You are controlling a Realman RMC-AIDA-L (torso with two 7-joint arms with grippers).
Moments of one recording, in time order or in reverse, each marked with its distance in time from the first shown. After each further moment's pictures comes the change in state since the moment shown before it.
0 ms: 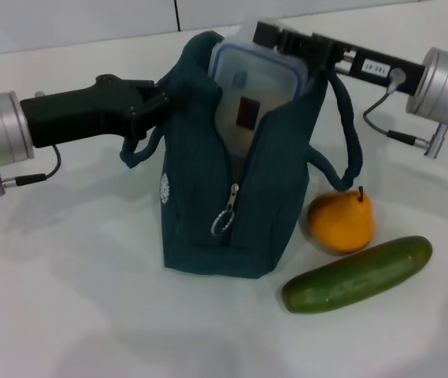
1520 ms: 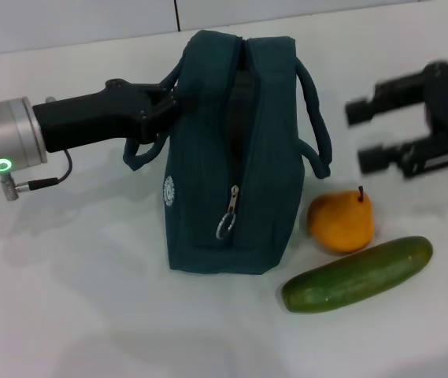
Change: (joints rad) left arm 0.014 -0.002 0.000 0.056 -0.012 -0.051 0.023; right arm -0.119 -0.084 0.217 -0.761 -0.507 -0.548 0.203
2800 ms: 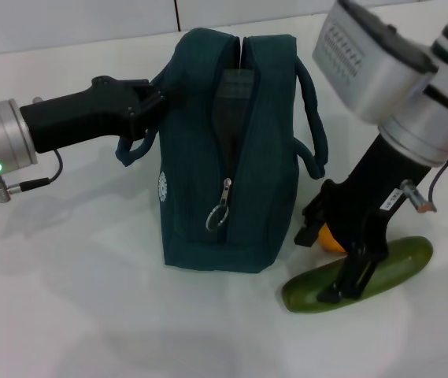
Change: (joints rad) left arm 0.026 0.002 0.000 -0.006 -0.041 0.000 0.025; right arm 0.295 0.082 -0.527 -0.008 -0.534 0.098 0.123
